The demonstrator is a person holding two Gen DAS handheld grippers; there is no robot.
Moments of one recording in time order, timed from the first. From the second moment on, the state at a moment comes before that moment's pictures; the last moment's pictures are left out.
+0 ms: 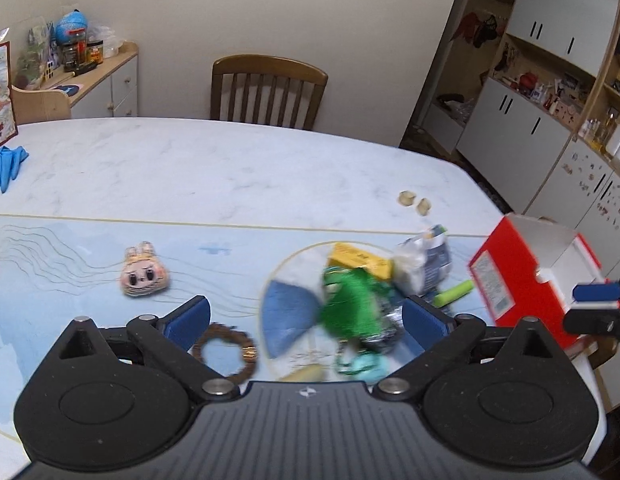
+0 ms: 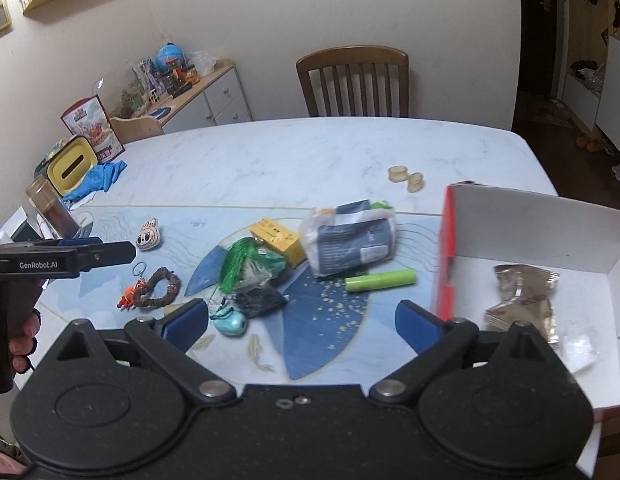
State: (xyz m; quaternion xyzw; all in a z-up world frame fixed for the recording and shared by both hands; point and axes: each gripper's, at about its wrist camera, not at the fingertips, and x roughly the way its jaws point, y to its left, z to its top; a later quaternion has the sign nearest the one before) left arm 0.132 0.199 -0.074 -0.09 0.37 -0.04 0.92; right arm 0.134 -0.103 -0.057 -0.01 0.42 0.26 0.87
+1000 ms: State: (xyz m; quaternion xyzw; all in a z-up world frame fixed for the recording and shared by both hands) left arm 0.184 0.249 -0.164 0.00 0.42 -0.06 0.91; right arm 0.244 -0.013 -0.106 -0.06 0.43 0.15 0.89
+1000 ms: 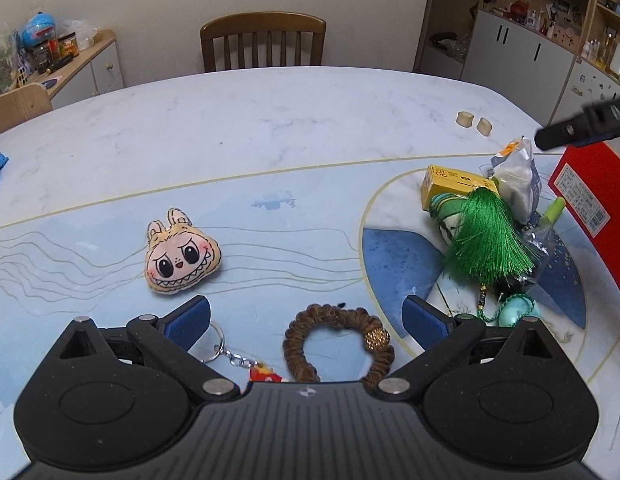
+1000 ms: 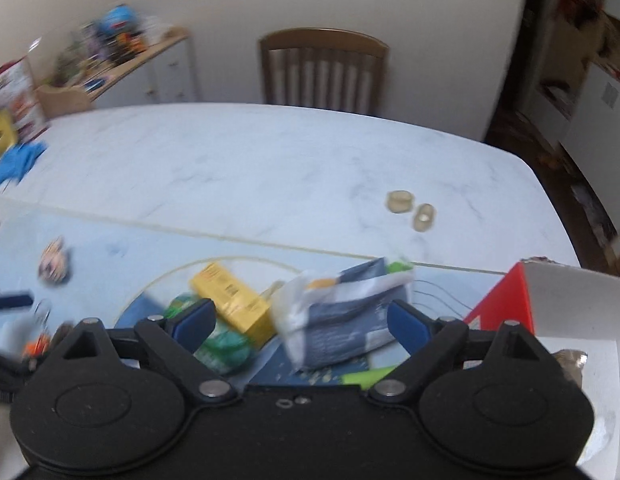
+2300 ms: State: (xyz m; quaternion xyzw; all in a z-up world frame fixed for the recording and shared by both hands) left arm 0.192 0.244 -0.165 -0.02 0.45 -0.06 0.89; right arm 0.285 -0.016 -0.128 -0.05 0.50 0.06 0.86
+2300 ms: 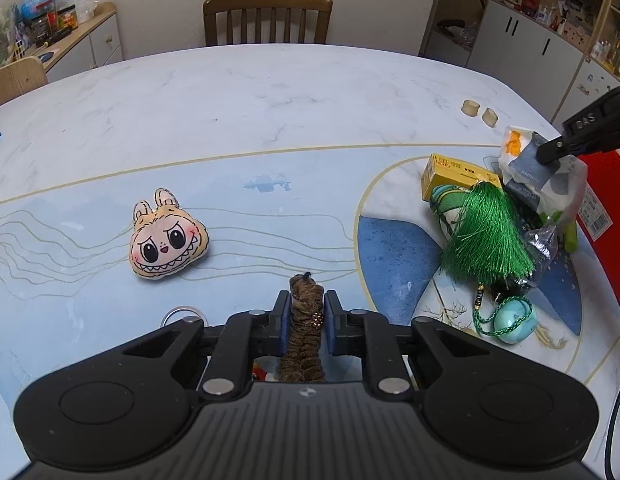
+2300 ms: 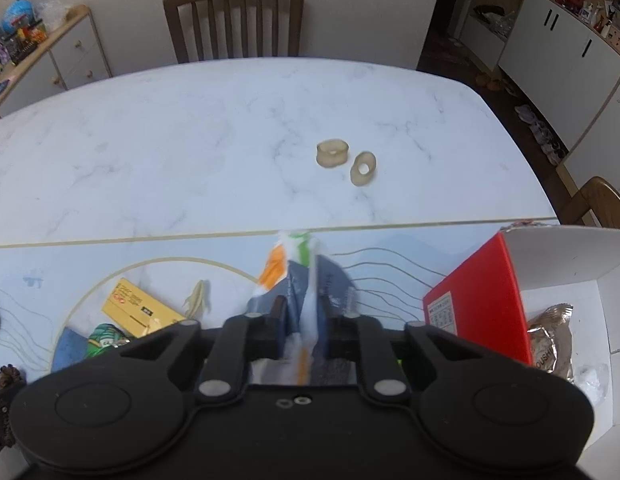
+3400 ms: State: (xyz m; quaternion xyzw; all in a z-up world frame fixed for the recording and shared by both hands) left arm 0.141 0.241 -0.128 -0.09 0.44 -0.04 0.89; right arm 0.306 0.000 -0.134 -0.05 0.52 0.14 0.84
